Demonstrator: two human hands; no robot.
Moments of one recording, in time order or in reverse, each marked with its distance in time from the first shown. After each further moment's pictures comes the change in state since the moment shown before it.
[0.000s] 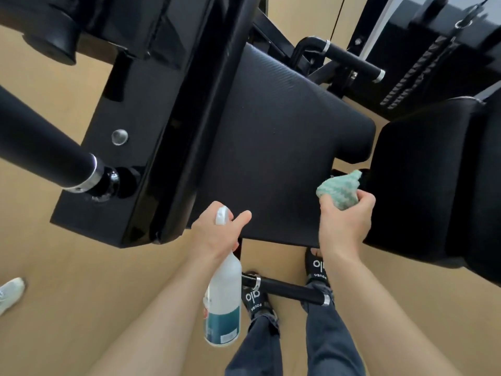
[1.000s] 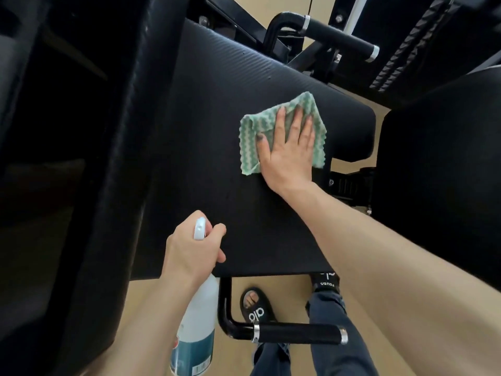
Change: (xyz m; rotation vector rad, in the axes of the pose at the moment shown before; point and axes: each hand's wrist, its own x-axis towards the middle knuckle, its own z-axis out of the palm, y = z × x) left_hand 0.071 0.007 0.016 0.114 -0.075 0.102; right_hand 0.134 0.007 0.165 -0.847 -0.318 -0.653
